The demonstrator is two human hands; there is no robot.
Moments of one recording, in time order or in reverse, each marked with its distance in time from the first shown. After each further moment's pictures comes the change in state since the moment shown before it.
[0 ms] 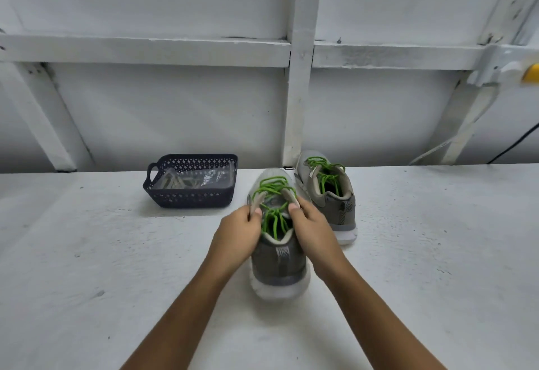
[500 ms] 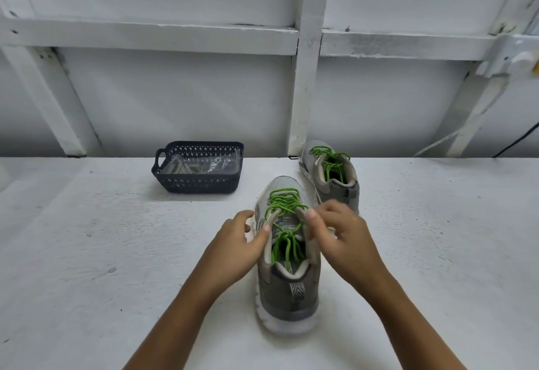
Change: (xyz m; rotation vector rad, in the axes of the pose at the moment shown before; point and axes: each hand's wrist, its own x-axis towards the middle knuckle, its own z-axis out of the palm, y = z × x) left_hand -0.054 -0.012 -0.018 0.001 -0.141 -0.013; right_hand -0.040 0.014 -0.039 -0.420 0.037 -0.477
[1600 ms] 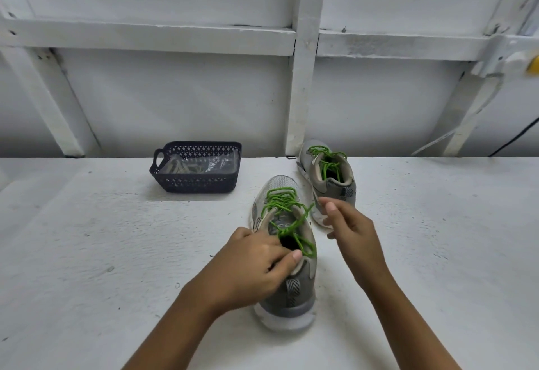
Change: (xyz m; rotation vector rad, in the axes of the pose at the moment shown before) left_hand -0.021 0.017 0.002 0.446 -0.190 0.579; right_hand -0.001 0.022 0.001 0.372 0.138 0.273
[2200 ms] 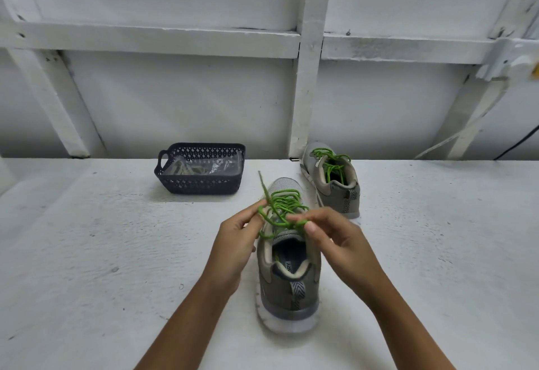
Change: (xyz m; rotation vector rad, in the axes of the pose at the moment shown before) left_hand 0.017 -0.010 0.004 -1.136 0.507 -0.496; right_hand -0.012 -0.015 0.007 0.019 -0.322 -0.216
